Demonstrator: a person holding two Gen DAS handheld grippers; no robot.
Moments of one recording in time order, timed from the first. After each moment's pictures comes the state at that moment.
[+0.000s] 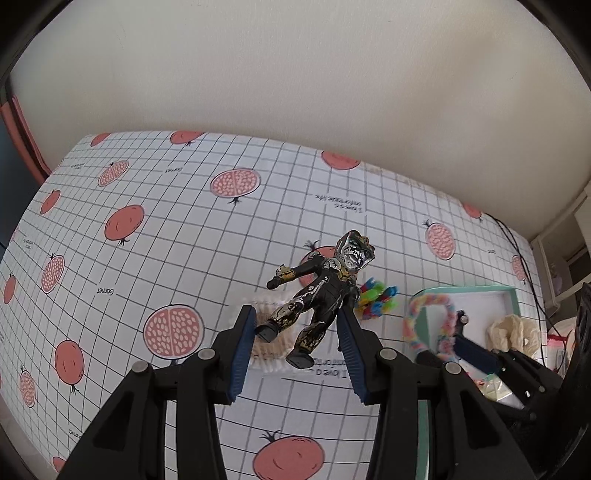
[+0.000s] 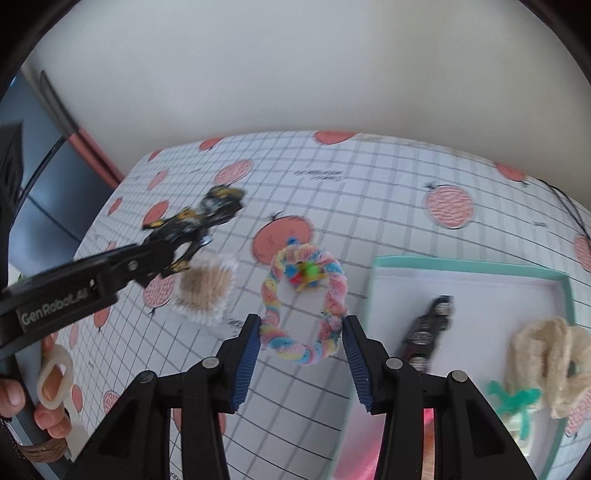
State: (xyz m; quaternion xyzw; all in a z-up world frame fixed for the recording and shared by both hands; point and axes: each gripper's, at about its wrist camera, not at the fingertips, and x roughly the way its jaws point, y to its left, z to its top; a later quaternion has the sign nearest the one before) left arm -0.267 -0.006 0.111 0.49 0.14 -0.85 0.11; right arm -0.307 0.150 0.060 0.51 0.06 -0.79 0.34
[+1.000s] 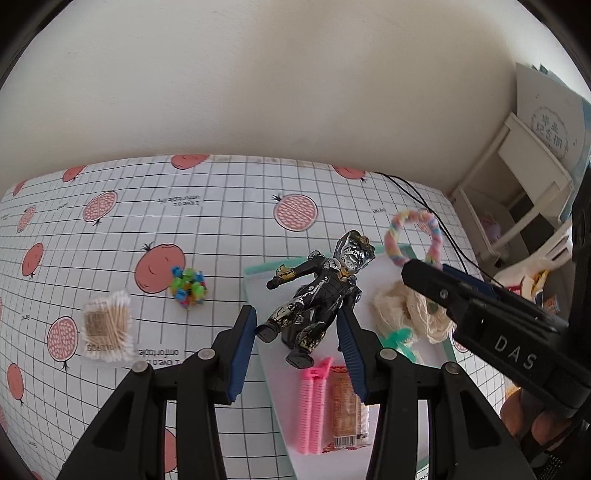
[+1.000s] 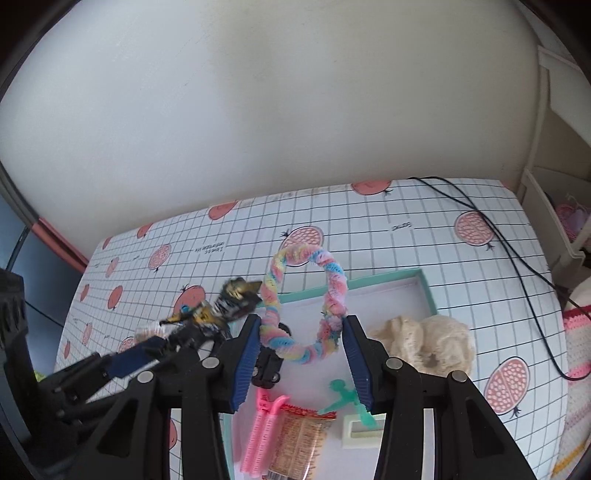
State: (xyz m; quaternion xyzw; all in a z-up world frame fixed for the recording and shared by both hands) left arm -0.293 0.148 0.122 0.50 0.10 -0.86 -0.03; right arm -0.348 0.289 0.115 0.48 -0.03 -0.85 0.23
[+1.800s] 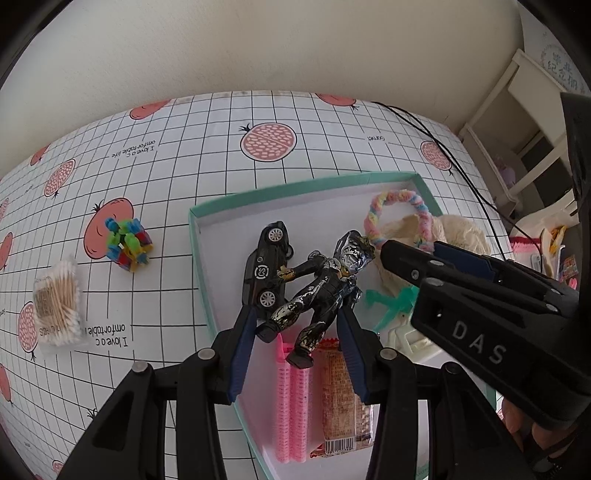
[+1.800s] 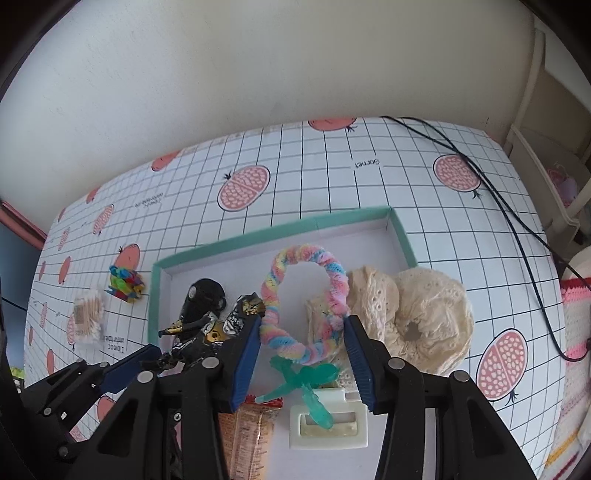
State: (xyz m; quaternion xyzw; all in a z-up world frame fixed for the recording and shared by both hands) left arm -0.305 0.188 0.055 0.57 0.06 -0.82 -0.04; right arm -0.367 0.293 0.042 0.55 0.01 -0.82 0.17
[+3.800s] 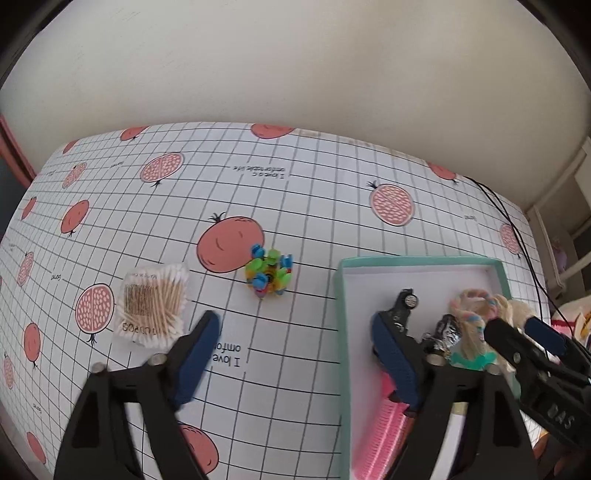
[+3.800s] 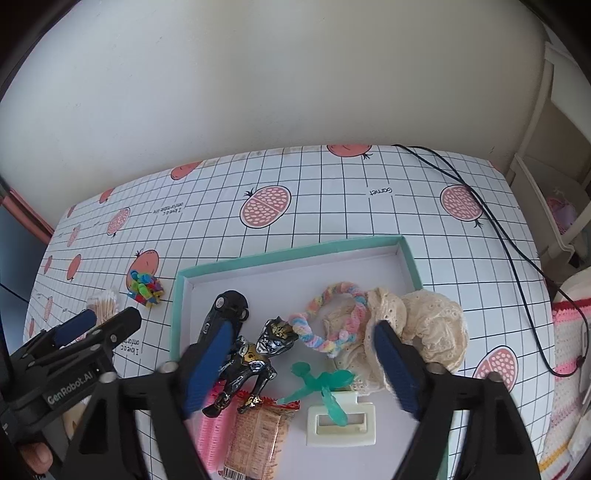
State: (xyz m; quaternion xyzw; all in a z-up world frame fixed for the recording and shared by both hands) left arm -0.304 0.100 0.080 0.51 0.11 -0.84 0.12; right arm -0.356 0.280 0.067 0.52 0.03 -0.83 0.19
